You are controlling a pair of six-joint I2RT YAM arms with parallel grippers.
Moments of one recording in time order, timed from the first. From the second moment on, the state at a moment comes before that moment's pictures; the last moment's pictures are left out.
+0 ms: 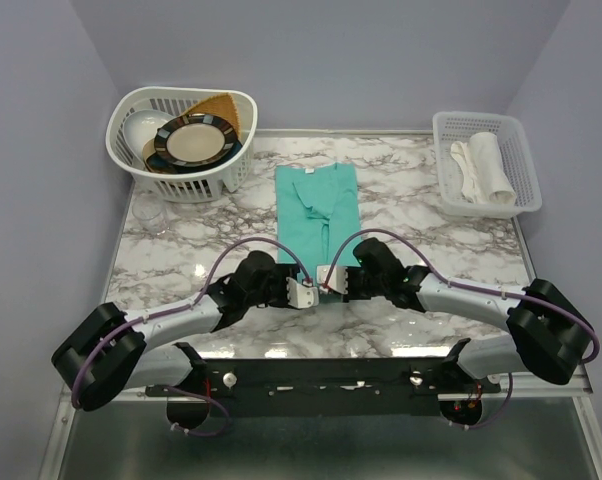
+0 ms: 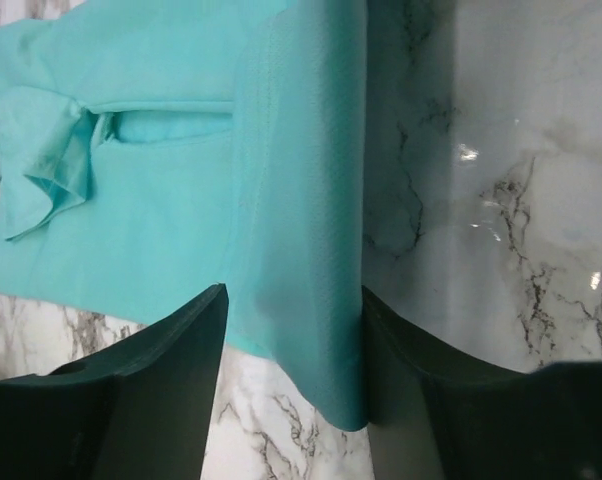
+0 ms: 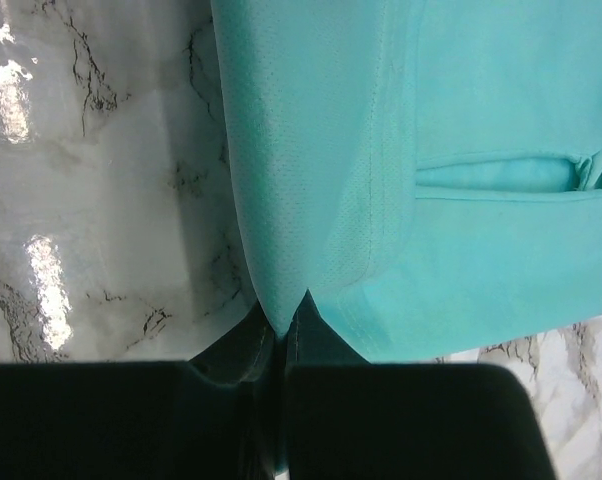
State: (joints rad) left arm -0.79 1.19 0.40 0.22 0.22 0.83; right arm 0.83 1.35 0.62 -0.08 -0.20 -0.80
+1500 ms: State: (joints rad) left arm -0.38 1.96 1.29 -0.96 0.98 0.76; right arm 0.48 1.91 1.31 -0.98 -0.78 -1.15
